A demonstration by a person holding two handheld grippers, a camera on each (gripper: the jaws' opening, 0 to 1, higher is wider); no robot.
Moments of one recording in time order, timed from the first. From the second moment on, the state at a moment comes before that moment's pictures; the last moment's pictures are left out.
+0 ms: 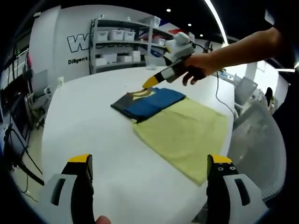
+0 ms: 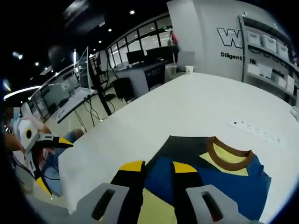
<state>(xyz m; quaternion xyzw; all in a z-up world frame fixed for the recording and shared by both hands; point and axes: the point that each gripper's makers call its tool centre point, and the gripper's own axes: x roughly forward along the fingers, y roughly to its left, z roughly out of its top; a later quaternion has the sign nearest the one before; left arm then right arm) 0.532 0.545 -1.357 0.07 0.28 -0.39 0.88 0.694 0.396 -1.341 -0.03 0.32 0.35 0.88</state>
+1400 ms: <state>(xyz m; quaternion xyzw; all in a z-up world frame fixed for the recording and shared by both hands) 0.509 0.494 -1.358 0.09 0.28 -0.42 0.86 0.652 0.330 -1.288 -0.06 0.25 0.35 0.90</state>
